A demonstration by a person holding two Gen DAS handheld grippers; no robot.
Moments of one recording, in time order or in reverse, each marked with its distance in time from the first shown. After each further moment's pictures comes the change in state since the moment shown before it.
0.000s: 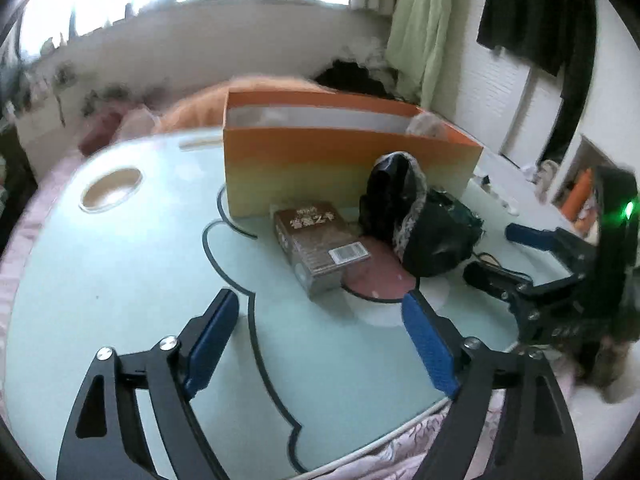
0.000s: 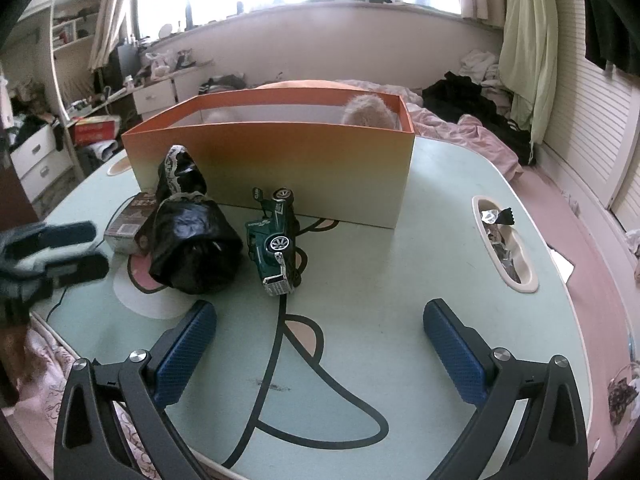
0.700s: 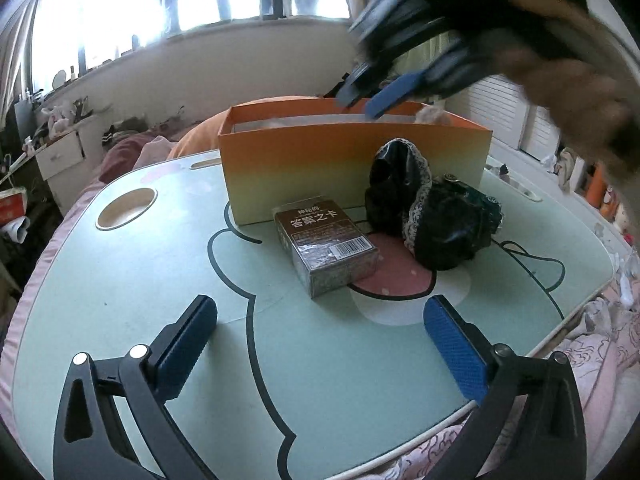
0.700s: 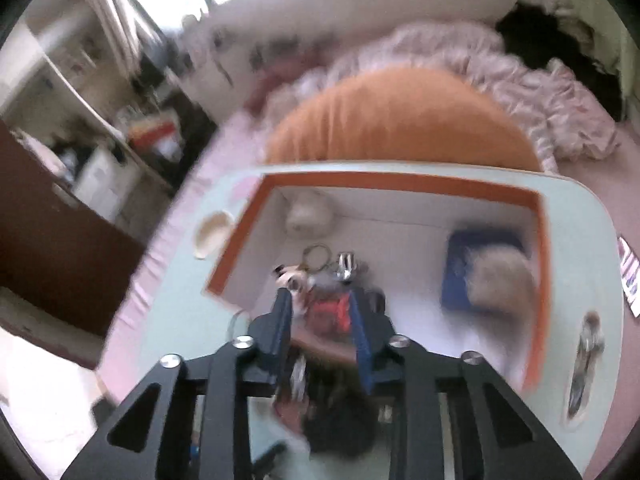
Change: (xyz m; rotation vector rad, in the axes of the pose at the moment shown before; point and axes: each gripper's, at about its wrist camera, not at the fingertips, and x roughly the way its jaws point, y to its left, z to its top) left arm 0.006 -0.002 -0.010 0.050 -0.059 0.068; right arm 0.078 0.029 0.195 0.119 0.374 0.303
